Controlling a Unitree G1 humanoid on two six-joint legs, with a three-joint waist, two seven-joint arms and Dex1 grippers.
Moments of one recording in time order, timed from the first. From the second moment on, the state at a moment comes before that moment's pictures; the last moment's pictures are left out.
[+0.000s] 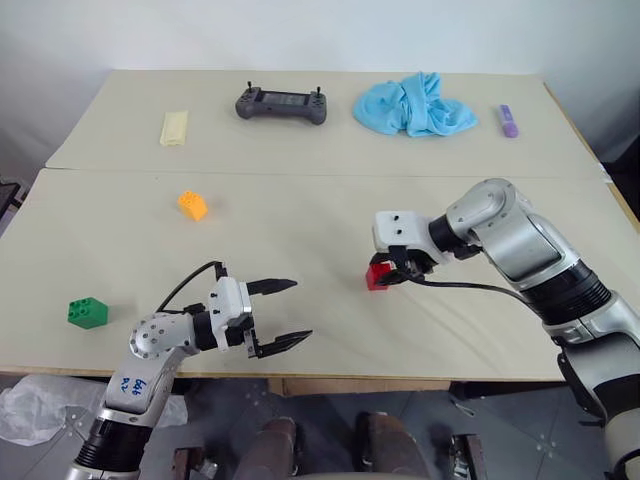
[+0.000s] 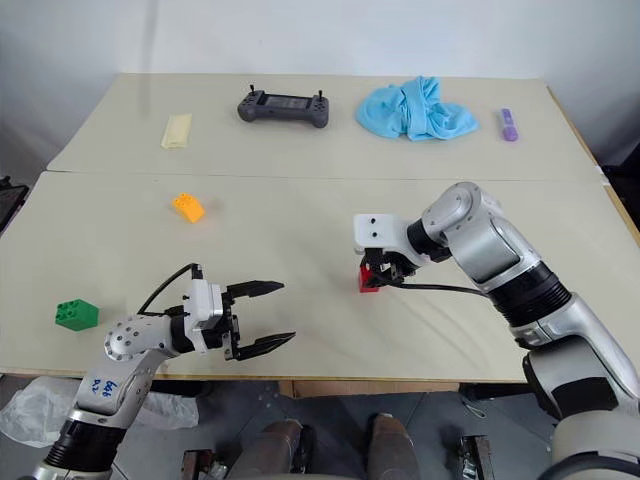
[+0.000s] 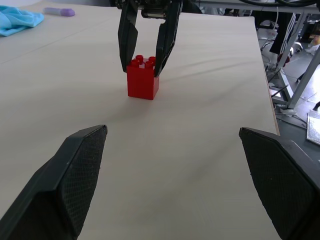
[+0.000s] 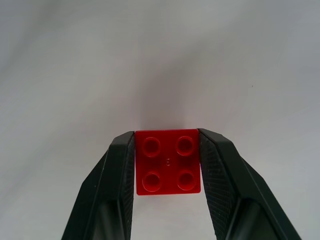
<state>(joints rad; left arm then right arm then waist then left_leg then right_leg) -0.09 0.52 -0.05 -0.19 -0.38 0.05 -0.96 -0.94 -0.73 0.53 0.08 -0.01 0.53 1.40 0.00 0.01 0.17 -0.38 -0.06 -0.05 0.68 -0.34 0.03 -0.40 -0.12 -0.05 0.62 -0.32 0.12</state>
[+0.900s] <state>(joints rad) 0.46 0.29 0.48 -0.35 -0.39 -0.08 -0.51 -0.21 -0.59 -0.04 -0.19 0.41 0.12 1.27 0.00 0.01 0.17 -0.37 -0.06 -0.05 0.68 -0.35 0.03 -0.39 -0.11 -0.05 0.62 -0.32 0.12</state>
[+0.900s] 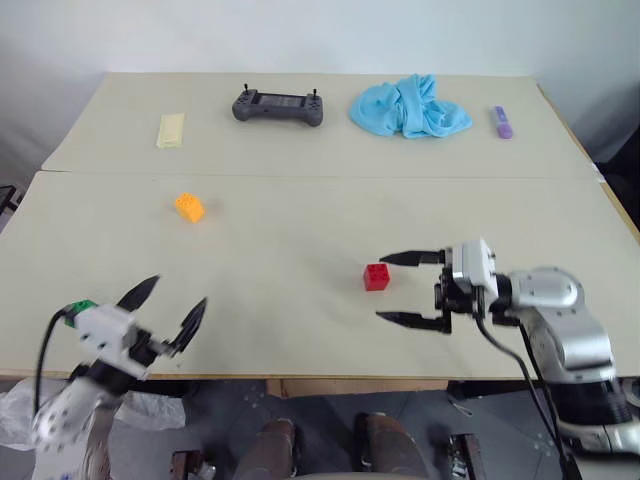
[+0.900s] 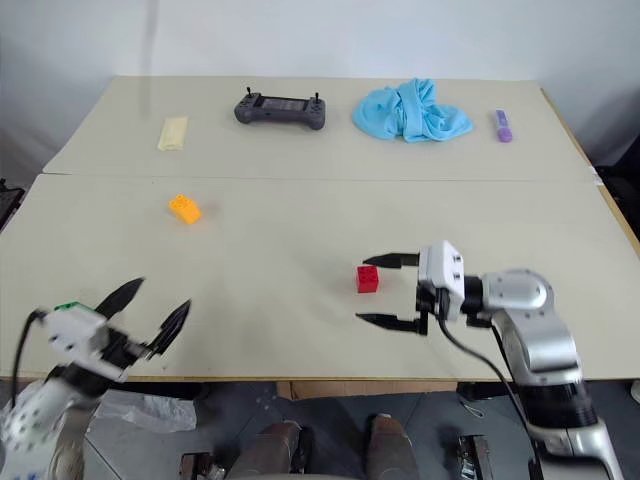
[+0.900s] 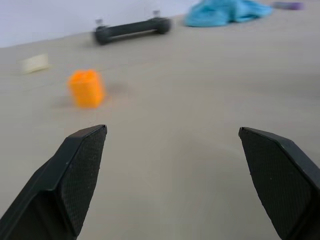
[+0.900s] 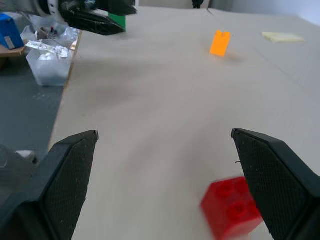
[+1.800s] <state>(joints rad) 0.35 0.26 0.64 -0.18 -0.44 0.00 -0.21 -0.09 -0.54 0.03 -0.21 0.48 -0.03 1.27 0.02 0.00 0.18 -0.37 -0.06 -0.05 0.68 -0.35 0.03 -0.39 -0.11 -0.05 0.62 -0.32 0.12</state>
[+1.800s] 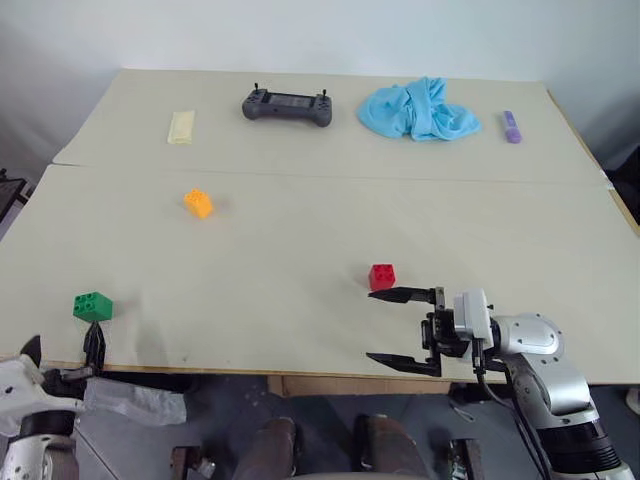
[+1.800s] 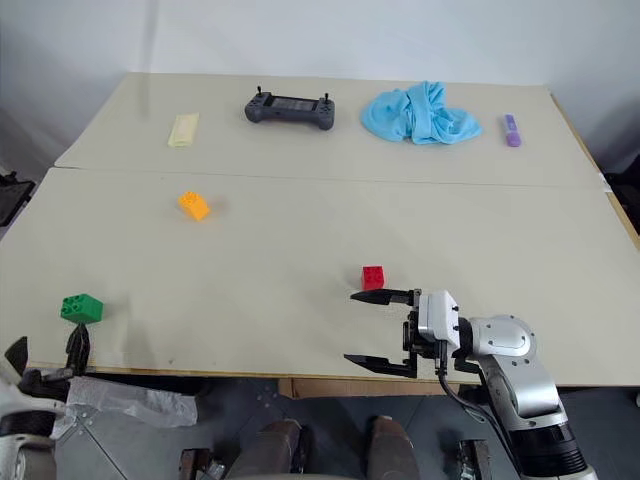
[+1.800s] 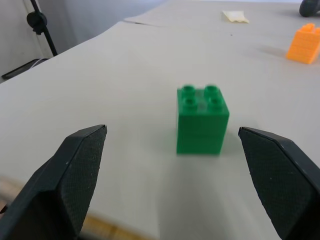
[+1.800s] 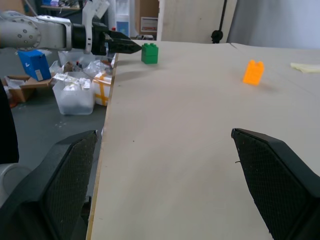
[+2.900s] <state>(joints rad) -0.39 0.69 0.04 0.00 -0.45 0.09 -1.05 0.01 -0.56 -0.12 -0.23 0.47 -0.05 1.07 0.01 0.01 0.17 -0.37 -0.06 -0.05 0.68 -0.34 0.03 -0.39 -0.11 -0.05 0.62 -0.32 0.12</state>
